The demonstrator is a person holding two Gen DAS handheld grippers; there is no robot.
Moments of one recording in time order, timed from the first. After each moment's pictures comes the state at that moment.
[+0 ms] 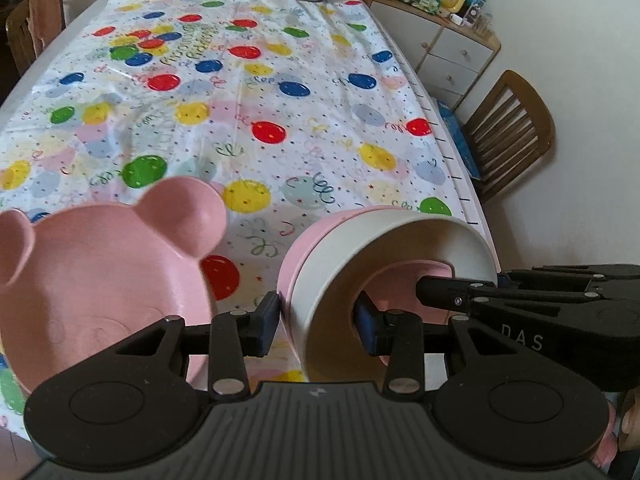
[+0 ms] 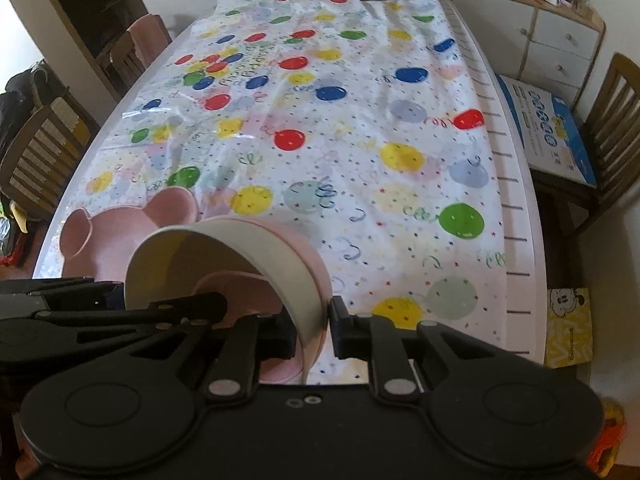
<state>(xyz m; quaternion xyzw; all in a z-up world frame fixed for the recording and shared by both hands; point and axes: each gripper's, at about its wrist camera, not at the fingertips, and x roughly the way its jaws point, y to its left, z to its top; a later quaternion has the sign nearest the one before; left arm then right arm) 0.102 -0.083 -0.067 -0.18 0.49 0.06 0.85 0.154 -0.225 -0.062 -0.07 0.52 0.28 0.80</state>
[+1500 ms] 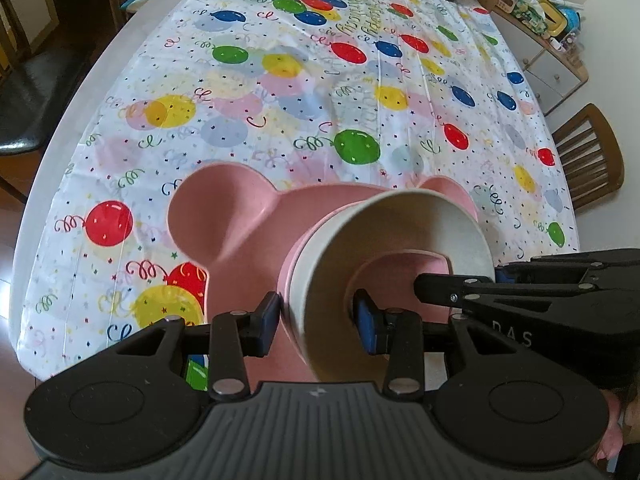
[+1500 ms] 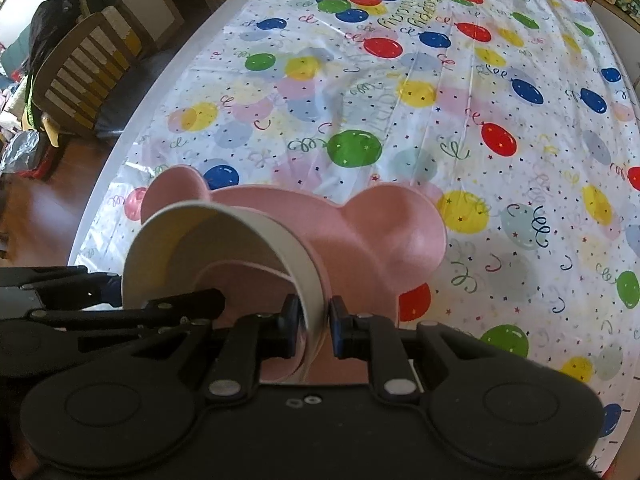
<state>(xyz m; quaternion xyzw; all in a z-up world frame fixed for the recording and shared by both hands) 0.043 0.093 -0.086 -0.23 0.54 0.13 0.80 0.123 -0.024 -0.087 -0.15 0.58 0.34 0.72</state>
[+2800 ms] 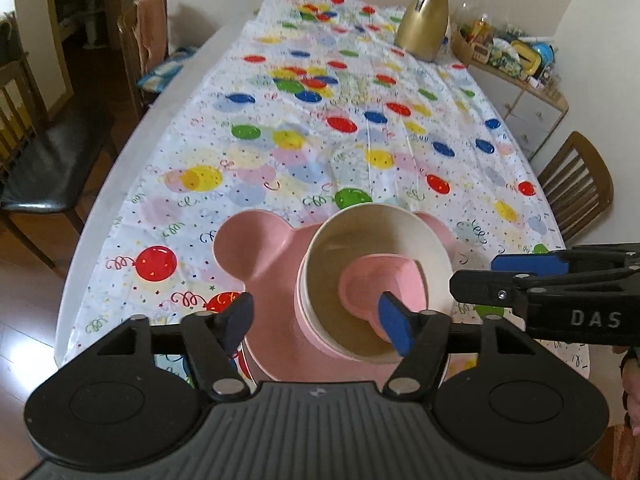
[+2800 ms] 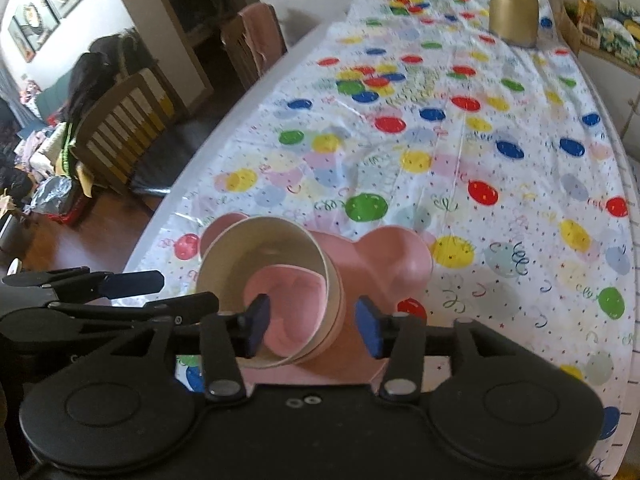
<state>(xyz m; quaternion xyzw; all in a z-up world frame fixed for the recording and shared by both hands) -0.015 0.067 -0.035 -0.18 0.44 0.16 0.87 0.085 -0.073 -0.026 -0.10 0.48 0.40 0.78</state>
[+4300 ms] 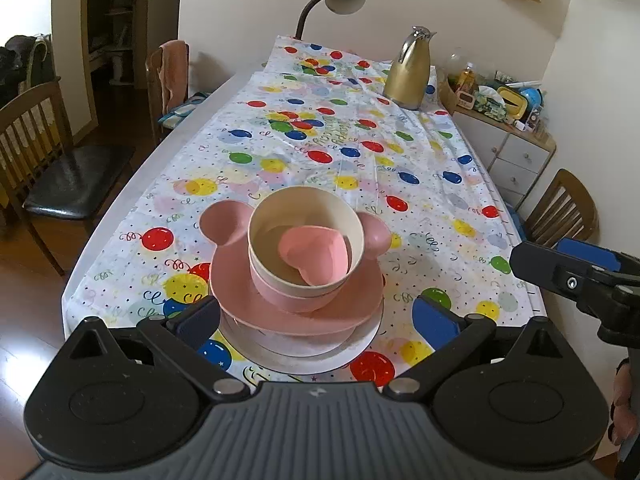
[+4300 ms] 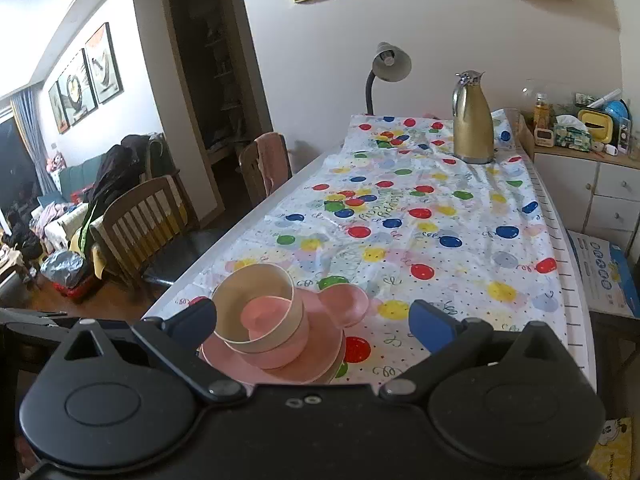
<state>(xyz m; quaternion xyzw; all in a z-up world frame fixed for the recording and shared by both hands) -0.089 -0.034 -0.003 -0.17 0.36 0.20 0.89 0.013 -0.210 0.011 -0.03 0.29 0.42 0.86</state>
